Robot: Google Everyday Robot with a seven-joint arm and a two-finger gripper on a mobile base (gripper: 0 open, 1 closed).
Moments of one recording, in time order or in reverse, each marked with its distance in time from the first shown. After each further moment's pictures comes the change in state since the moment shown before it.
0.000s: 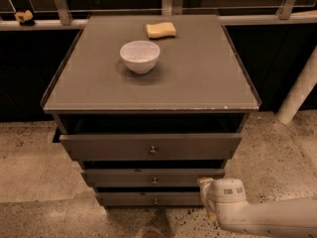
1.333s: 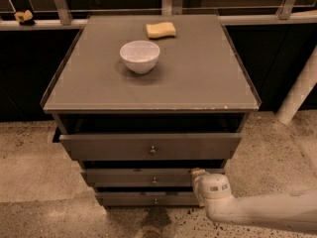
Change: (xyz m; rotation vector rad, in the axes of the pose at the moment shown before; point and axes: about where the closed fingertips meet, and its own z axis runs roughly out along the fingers) arm -0.009 -0.037 0.051 0.115 0.034 0.043
